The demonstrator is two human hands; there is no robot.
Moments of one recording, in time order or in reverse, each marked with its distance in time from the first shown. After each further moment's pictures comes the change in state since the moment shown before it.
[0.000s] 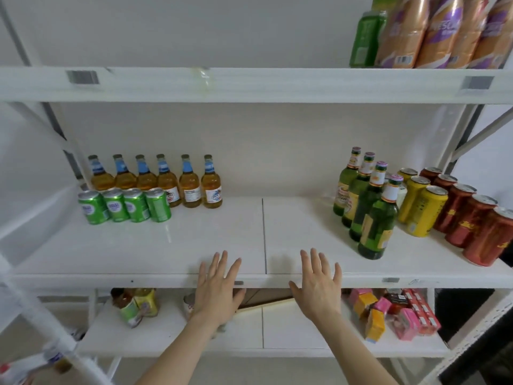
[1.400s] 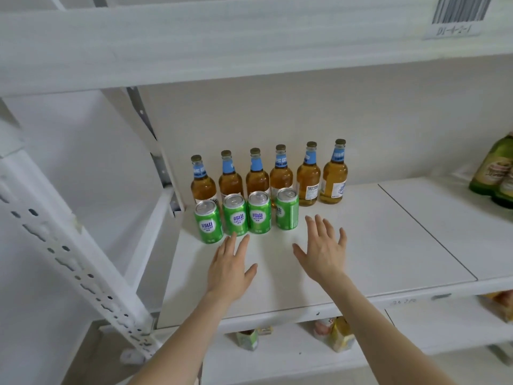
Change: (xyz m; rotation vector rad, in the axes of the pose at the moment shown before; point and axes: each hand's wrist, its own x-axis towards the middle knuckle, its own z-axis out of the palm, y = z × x) left_hand 0.100 -0.462 0.005 -0.179 0.059 0.117; right_hand 0.145 -0.448 0.073 0.031 0.088 0.128
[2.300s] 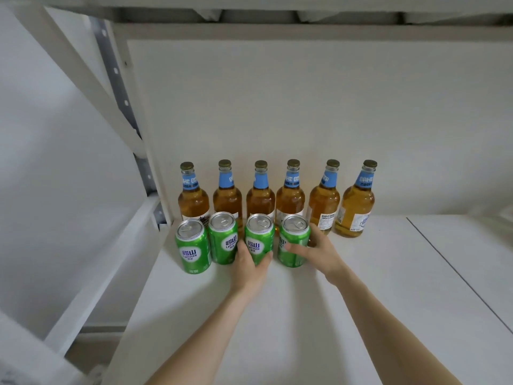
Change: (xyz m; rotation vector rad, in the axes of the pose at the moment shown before) left_hand 0.128 0.033 0.063 -0.949 0.208 -0.409; right_hand 0.139 0.015 0.052 1.287 -0.372 0.036
